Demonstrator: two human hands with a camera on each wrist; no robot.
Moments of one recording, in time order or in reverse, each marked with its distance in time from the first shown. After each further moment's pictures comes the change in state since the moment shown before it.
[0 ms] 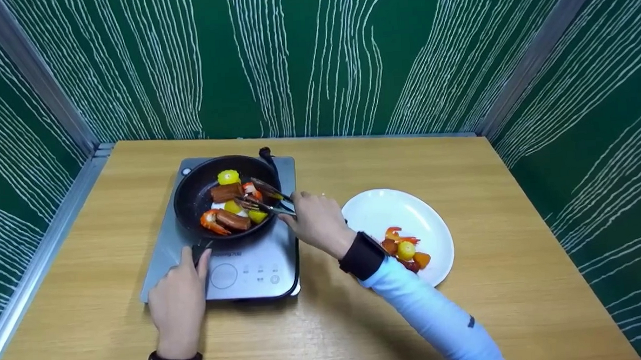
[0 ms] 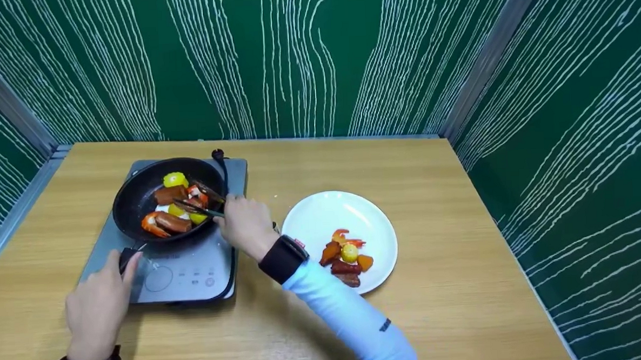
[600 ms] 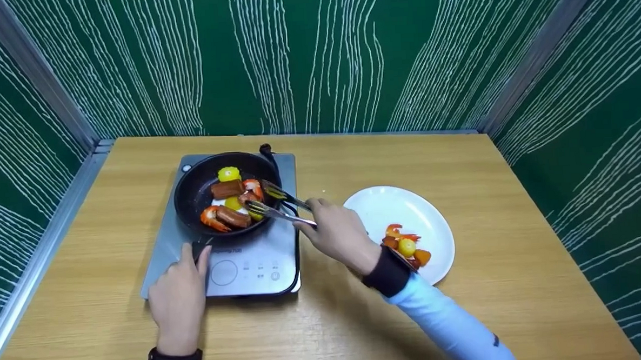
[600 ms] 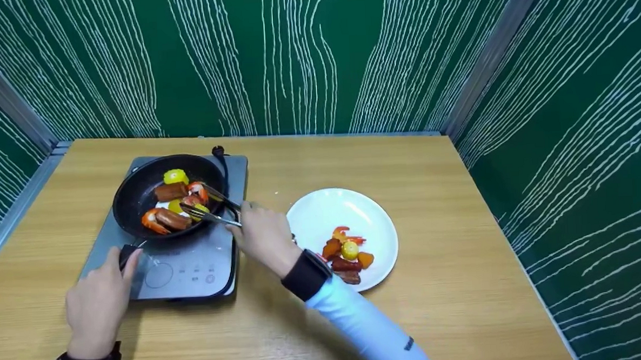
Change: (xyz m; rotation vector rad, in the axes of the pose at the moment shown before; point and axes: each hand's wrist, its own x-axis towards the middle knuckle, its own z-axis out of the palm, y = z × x) left_hand -0.002 -0.003 0.000 0.014 0.022 0.018; right_hand -0.034 0.014 -0.004 0.107 -0.016 0.069
